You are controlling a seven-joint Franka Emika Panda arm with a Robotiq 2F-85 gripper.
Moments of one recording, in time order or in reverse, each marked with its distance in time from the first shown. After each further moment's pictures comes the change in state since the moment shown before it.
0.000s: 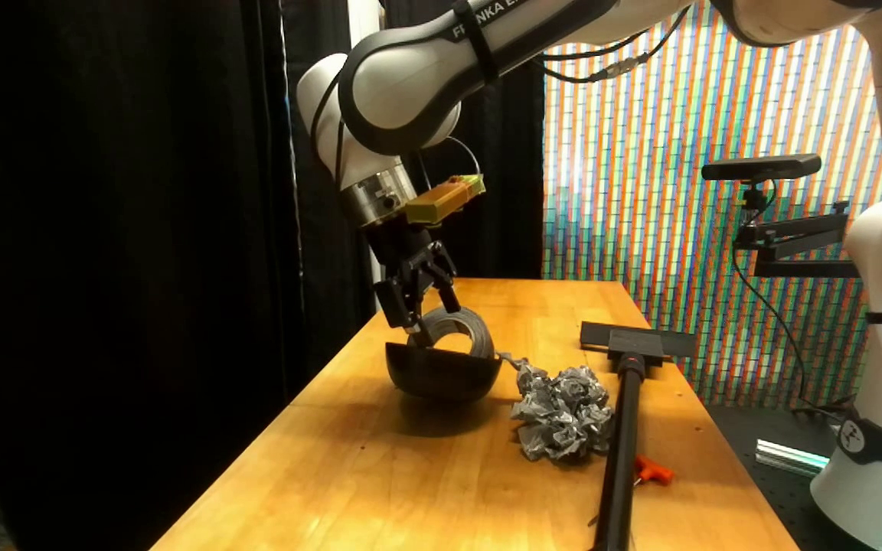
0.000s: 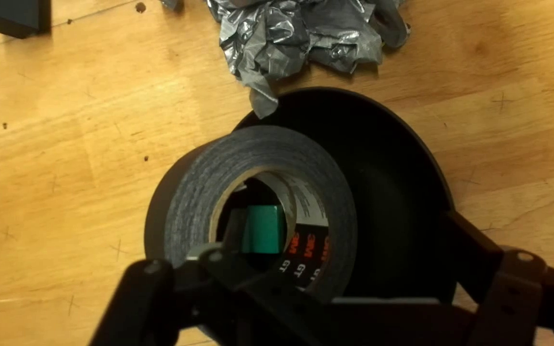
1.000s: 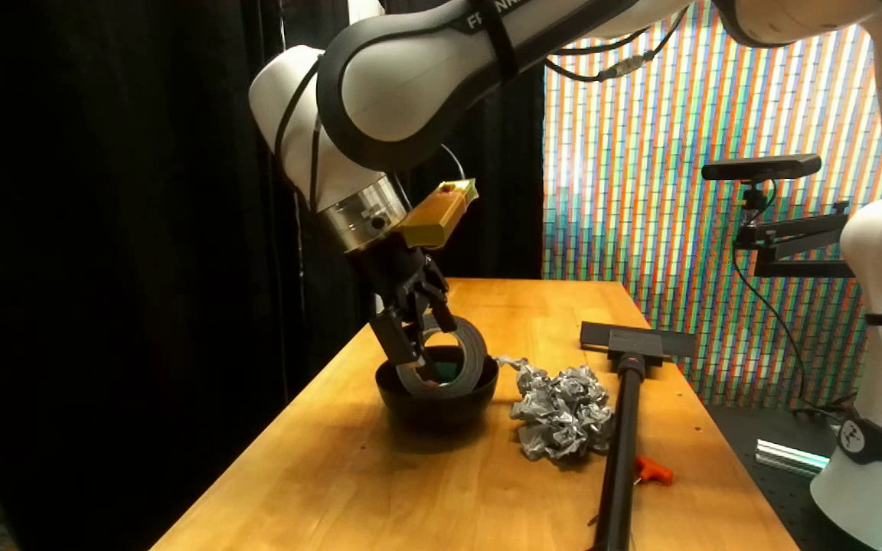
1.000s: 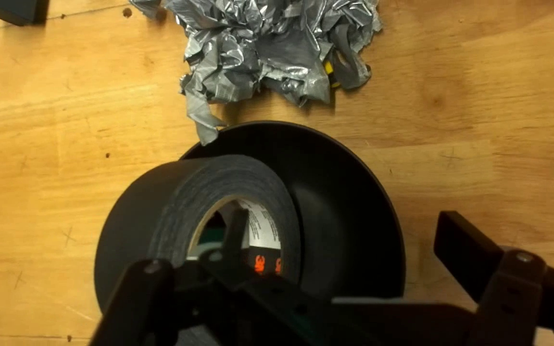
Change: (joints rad) arm 0.096 0.017 0.049 0.006 -0.070 -0.041 0.005
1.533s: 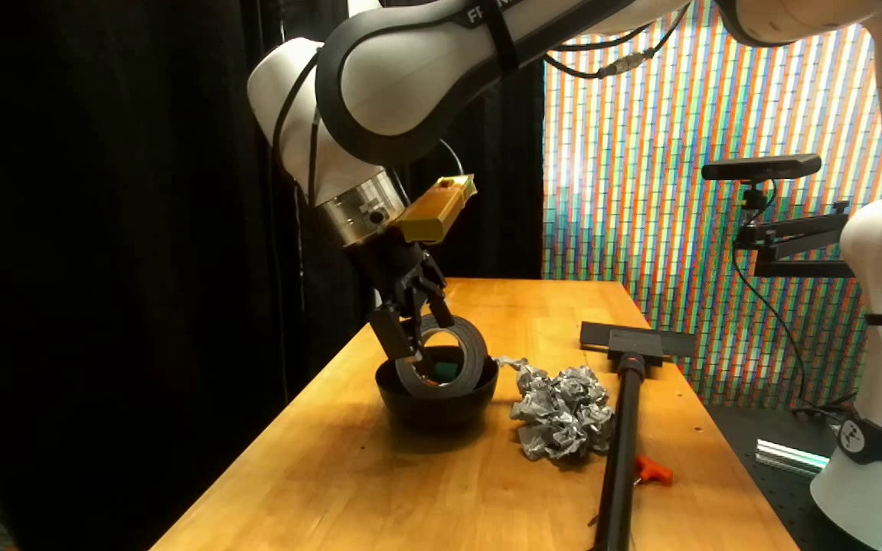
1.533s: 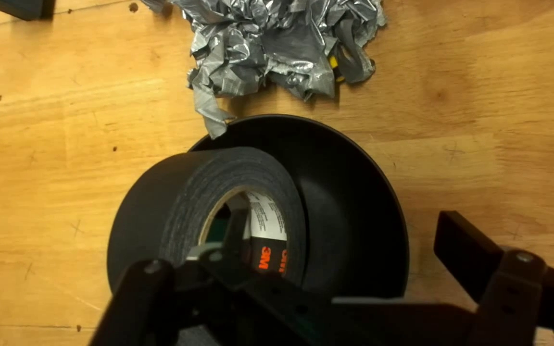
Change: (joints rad) arm -0.002 -0.003 0.000 0.009 -0.009 -0.001 -0.001
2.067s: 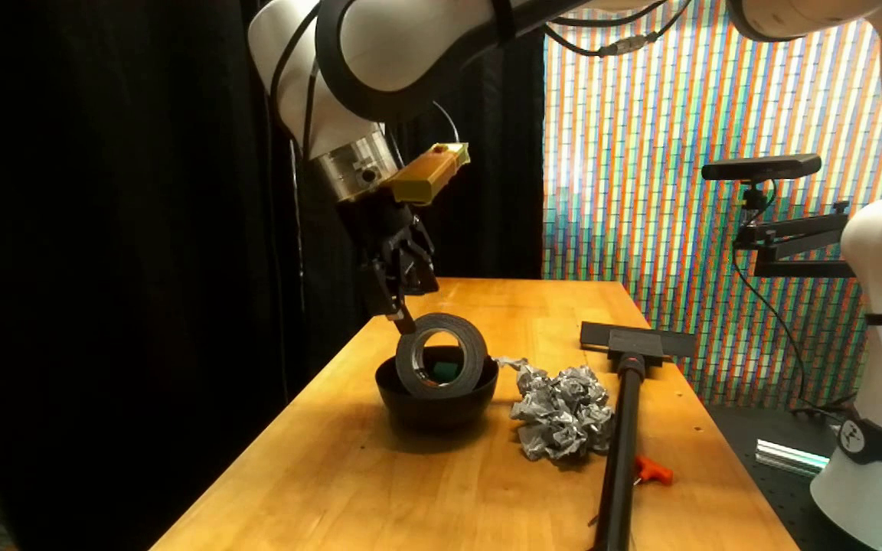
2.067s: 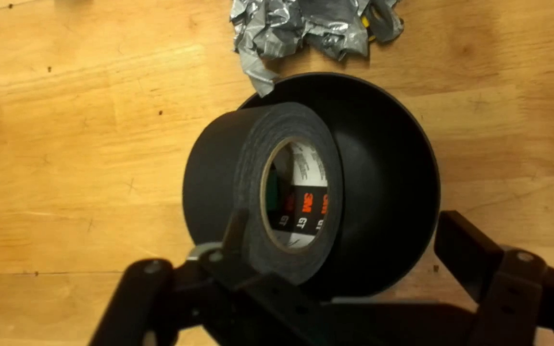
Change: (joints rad) arm -0.016 -0.027 -0.014 0.059 -0.046 0.000 0.000
